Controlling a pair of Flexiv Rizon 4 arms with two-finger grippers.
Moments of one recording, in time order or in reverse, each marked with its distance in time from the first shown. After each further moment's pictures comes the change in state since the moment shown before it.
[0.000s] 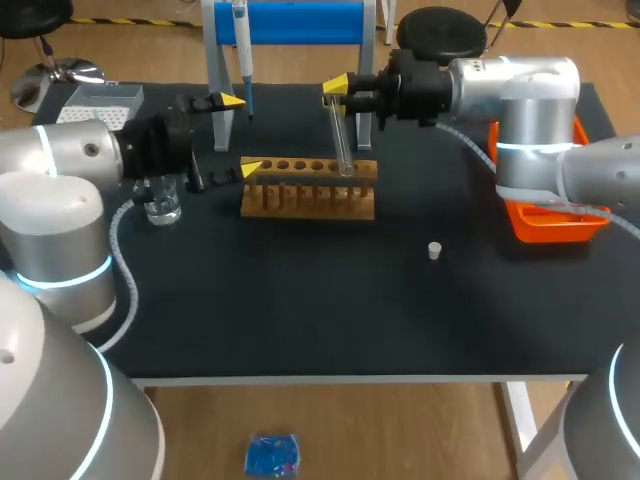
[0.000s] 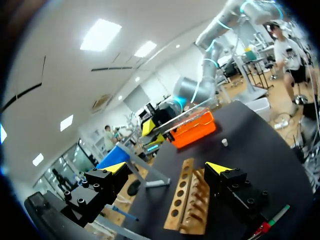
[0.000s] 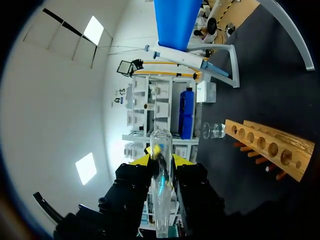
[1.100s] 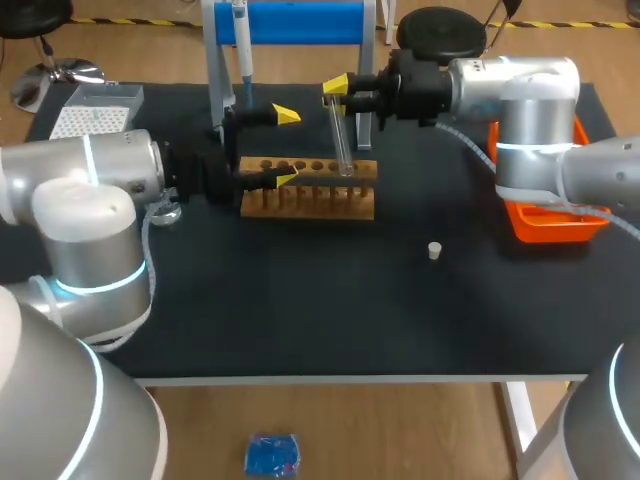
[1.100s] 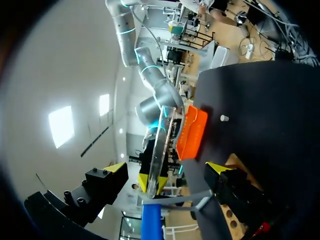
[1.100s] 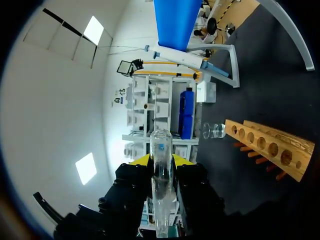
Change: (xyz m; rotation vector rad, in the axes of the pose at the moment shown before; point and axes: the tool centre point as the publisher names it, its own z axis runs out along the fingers) left arm 0.029 -0.041 0.052 0.163 -0.011 0.795; right arm 0.000 0.000 0.000 0.000 0.000 0.000
